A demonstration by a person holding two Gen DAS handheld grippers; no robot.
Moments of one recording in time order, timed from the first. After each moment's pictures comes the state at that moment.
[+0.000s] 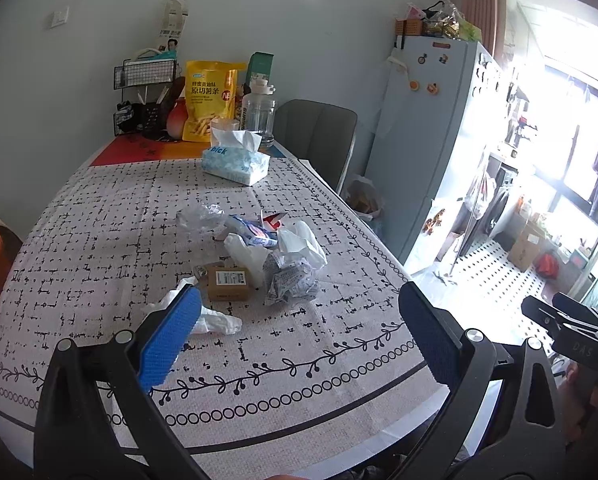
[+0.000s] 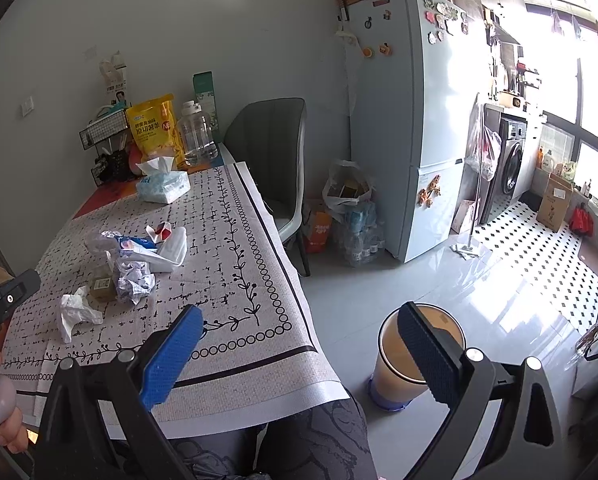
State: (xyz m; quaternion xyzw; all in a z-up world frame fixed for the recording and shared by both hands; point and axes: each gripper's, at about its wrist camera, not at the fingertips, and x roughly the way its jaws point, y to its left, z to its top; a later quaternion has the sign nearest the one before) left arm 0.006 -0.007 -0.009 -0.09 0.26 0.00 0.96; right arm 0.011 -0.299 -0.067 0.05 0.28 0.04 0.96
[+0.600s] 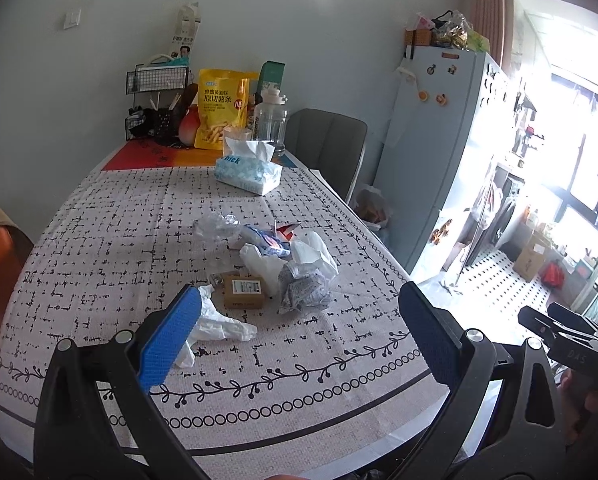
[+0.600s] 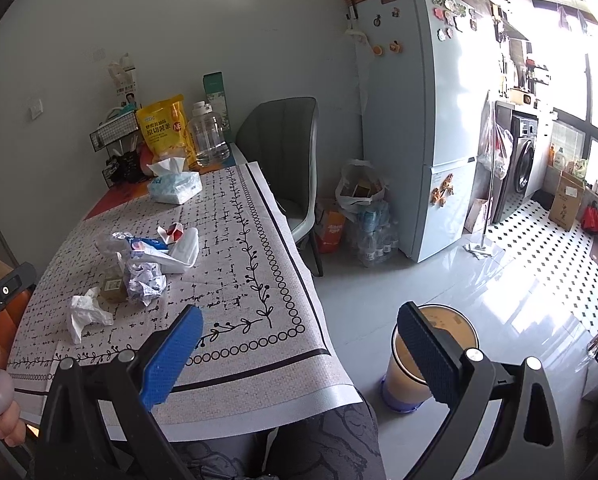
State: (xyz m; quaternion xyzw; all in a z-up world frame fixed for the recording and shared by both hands) left arm -0.003 0.004 0.001 -0.09 0.25 0.02 0.96; right arm 0.017 -0.296 -0.067 0.06 0.29 0.06 0.95
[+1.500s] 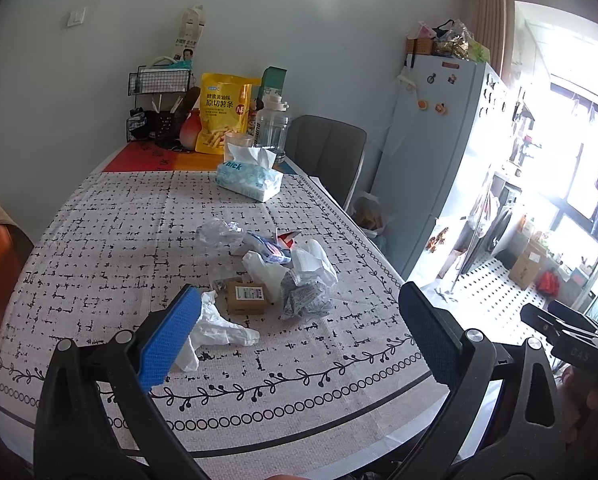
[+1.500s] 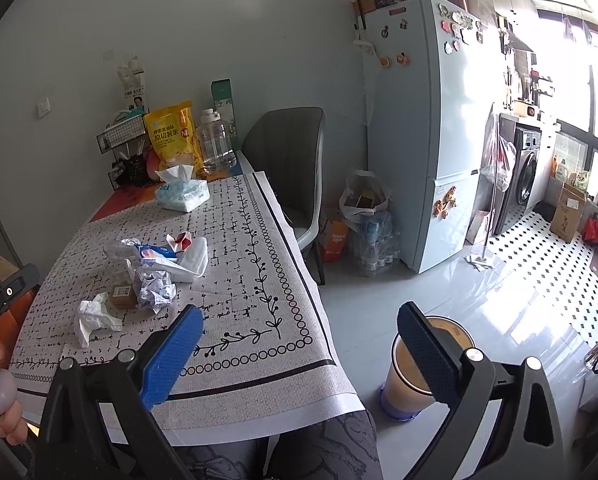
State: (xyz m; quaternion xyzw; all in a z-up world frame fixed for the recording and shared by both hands) left arm -0.006 0.015 0.007 -0.11 0.24 0.02 0.96; right arm 0.011 -0.292 -0.049 0.05 0.27 0.07 0.96
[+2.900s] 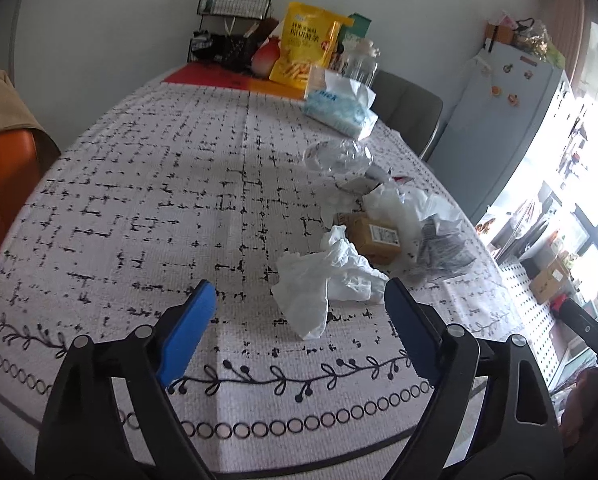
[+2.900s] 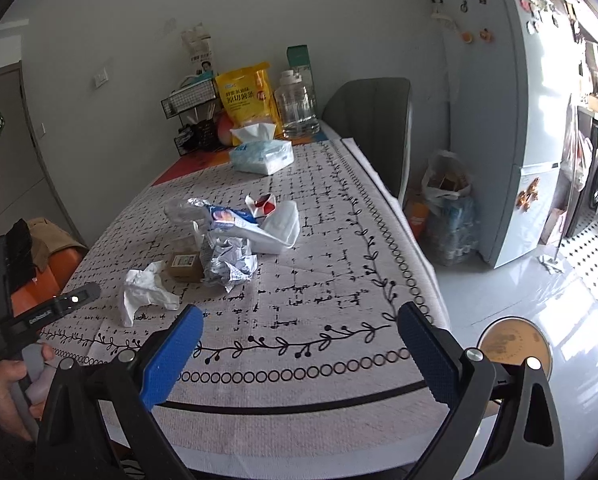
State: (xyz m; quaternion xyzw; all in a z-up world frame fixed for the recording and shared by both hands) left arm 0.016 0.122 -0.088 -0.18 0.33 0.08 0.92; right arm 0.056 -0.209 -0.097 0.05 0.31 0.21 0.93
